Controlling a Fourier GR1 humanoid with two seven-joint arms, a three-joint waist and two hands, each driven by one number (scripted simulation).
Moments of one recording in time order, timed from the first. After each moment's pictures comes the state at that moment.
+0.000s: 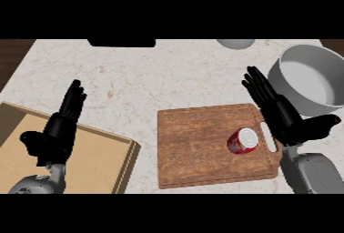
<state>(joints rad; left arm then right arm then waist) -0.09 0.32 -0.19 -1.64 0.11 0.32 0.10 -0.24 -0.26 0.13 -1.52 -0.26 0.09 -0.01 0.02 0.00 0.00</state>
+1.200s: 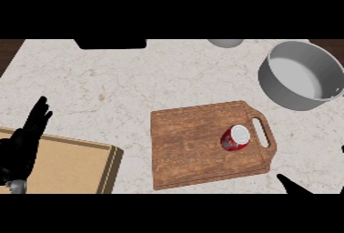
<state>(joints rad) 0.05 0.48 -0.09 -1.61 0.09 0.26 0.12 0.41 -0.30 0.13 -1.90 0.66 -0.68 0.52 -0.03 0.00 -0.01</state>
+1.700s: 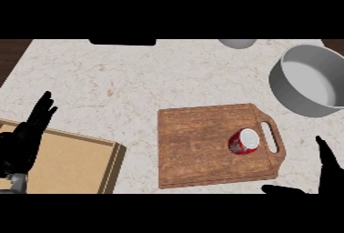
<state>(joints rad) 0.01 0.49 -0.09 -1.59 0.11 0.21 0.11 0.26 -0.33 0.24 -2.08 0.77 -0.19 1.04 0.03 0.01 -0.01</state>
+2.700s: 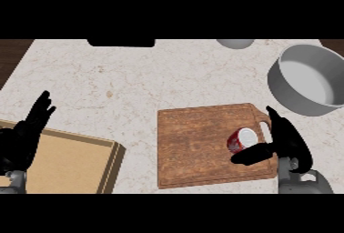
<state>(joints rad) -0.01 0.48 -0.06 -1.54 0.10 0.19 0.11 -0.17 -0.16 0.19 -1.81 0.59 0.16 1.24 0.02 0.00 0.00</state>
